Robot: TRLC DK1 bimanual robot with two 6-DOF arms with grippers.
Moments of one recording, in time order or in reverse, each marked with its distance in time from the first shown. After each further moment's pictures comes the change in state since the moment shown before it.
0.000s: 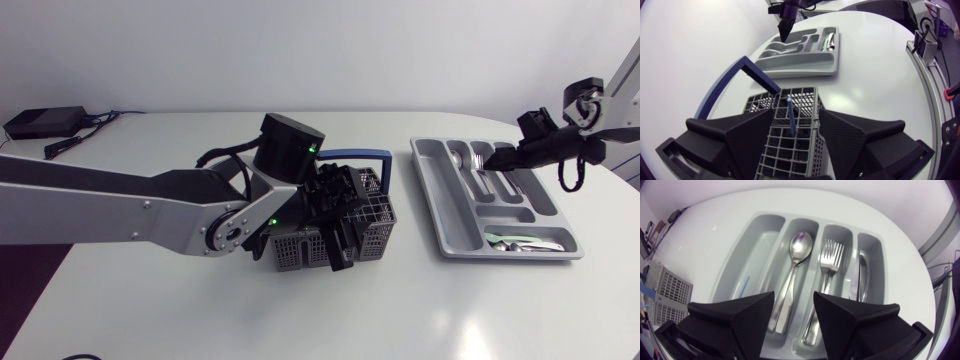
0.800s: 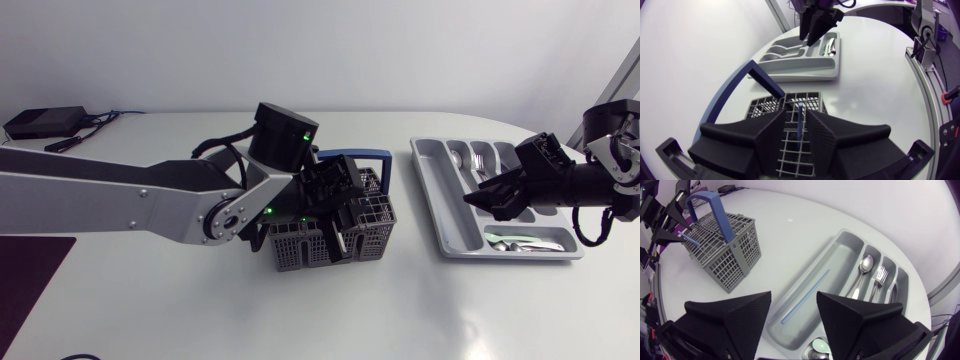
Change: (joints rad) left arm 0.029 0.000 0.025 -0.010 0.059 -0.009; right arm 0.099 -0.562 -0.607 0.109 -0.175 -0.240
